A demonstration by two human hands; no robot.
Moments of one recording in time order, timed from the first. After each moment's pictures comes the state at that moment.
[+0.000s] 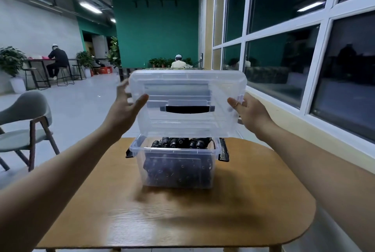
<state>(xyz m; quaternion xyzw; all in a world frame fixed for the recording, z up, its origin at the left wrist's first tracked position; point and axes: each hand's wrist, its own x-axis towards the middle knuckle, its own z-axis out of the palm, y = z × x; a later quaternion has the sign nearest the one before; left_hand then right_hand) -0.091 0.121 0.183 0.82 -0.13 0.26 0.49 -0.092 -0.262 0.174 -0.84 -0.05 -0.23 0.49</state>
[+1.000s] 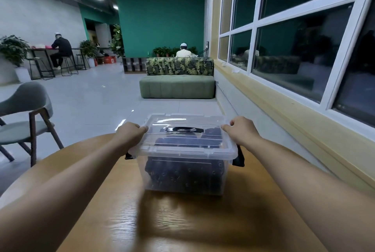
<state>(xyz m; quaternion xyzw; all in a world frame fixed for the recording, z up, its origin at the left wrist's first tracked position) 0.017 0.141 0.089 0.93 0.13 0.08 0.34 0.009 -0.220 0.094 -0.95 0.08 -0.12 0.29</state>
